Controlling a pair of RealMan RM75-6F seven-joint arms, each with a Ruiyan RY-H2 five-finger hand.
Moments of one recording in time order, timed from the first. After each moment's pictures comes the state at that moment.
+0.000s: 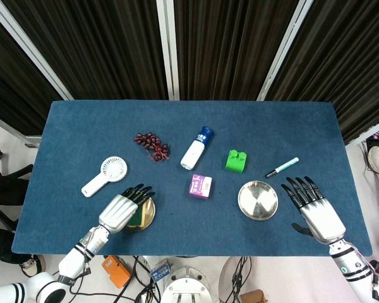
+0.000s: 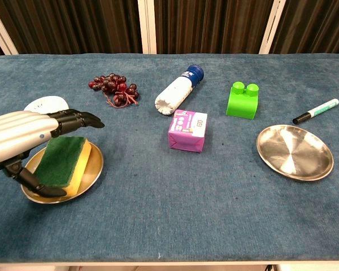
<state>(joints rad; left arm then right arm) -0.41 -1.51 -0.02 -1.59 1.56 1.03 0.28 0.30 -1.17 -0.17 -1.56 -1.69 1.48 -0.14</state>
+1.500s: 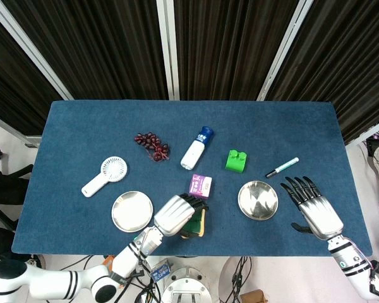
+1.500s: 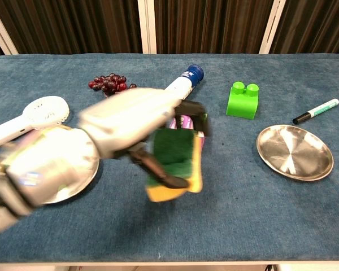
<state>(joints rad) -0.61 -1.87 -0.13 -1.58 1.52 1.03 0.40 0.28 -1.15 -0.08 -1.57 -1.68 1.34 -0.08</state>
